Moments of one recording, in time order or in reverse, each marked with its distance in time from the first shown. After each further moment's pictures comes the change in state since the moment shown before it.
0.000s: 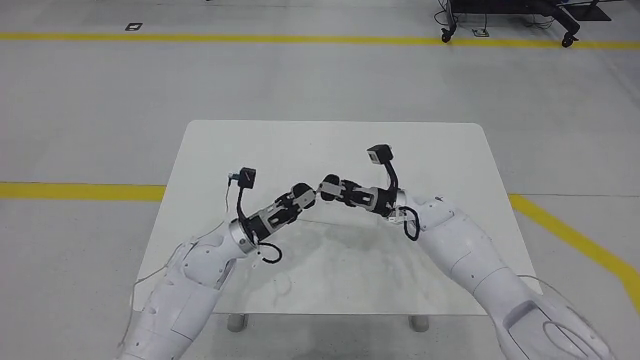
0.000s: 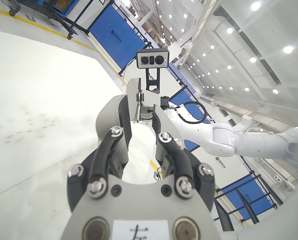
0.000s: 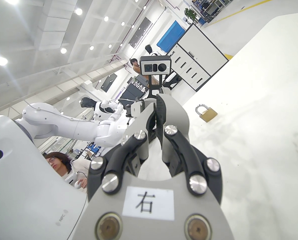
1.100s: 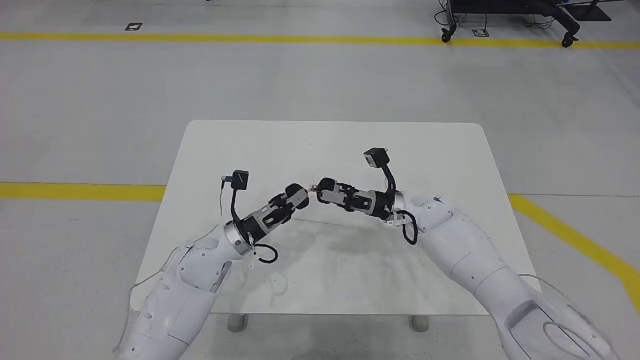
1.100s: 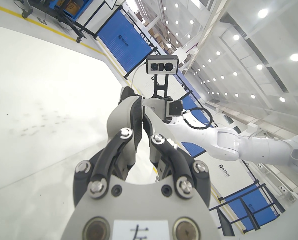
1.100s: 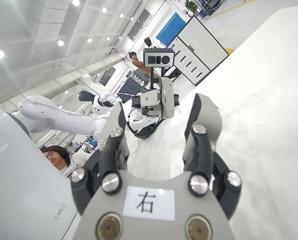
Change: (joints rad) left arm 0.025 0.012 -0.023 -0.015 0.003 0.025 0.037; right arm 0.005 0.012 -0.035 -0.015 -0.019 -0.012 -0.012
